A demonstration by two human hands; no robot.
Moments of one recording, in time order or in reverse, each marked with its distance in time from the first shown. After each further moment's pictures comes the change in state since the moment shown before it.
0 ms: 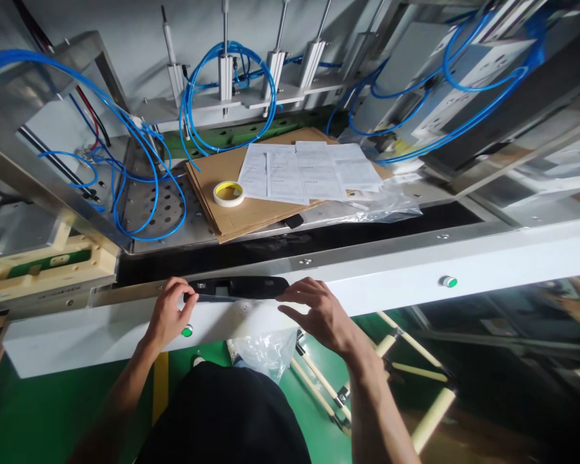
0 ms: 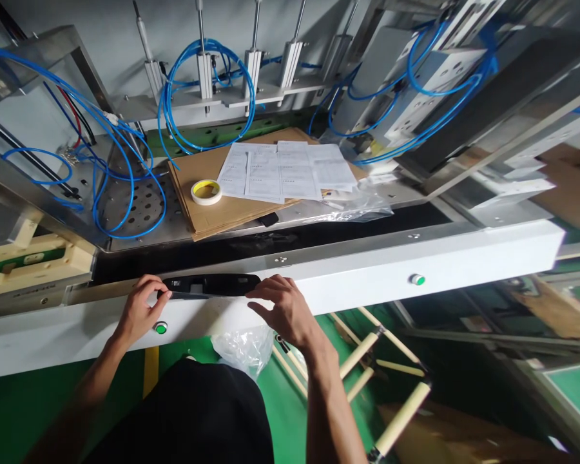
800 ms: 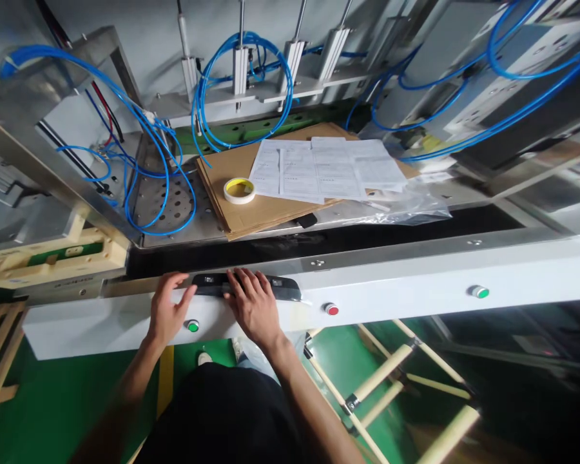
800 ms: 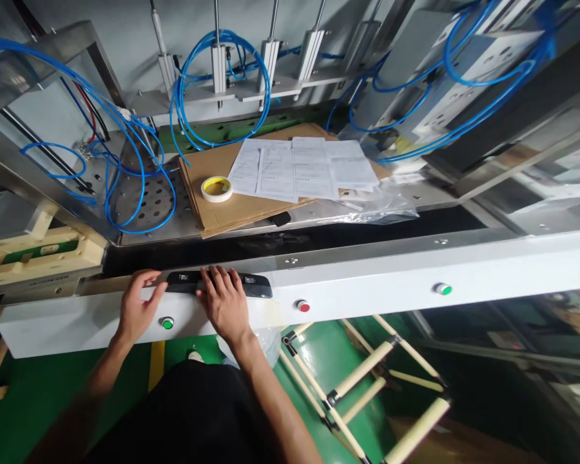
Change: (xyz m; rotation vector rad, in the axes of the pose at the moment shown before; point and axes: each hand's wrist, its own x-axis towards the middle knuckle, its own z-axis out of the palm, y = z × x) left_hand -0.011 0.001 -0.007 0.066 0.289 -0.130; right_hand 0.045 -0.071 0.115 -0.283 0.181 -0.050
